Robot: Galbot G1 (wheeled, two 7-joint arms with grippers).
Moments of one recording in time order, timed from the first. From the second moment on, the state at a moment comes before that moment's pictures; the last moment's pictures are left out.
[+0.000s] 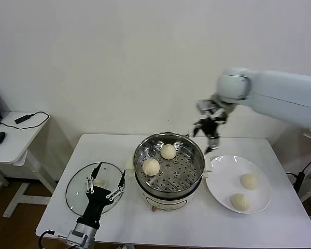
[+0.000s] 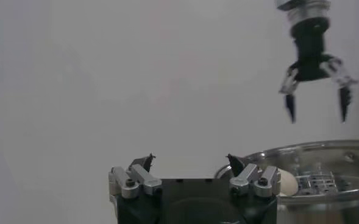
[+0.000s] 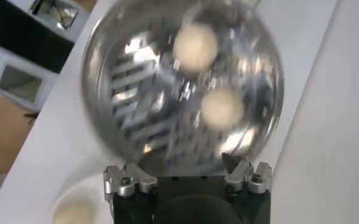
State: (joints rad) left arm 1.59 -1.27 -0.42 -2.08 0.04 -0.22 -0.03; right arm 0.84 0.76 -1.55 1.40 0.43 -0.15 -1.21
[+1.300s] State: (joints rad) left arm 1.60 -1.28 -0.43 -2.06 0.05 -0.22 -0.03; right arm 0.11 0.50 -1.10 1.30 0.17 -0.08 -1.18
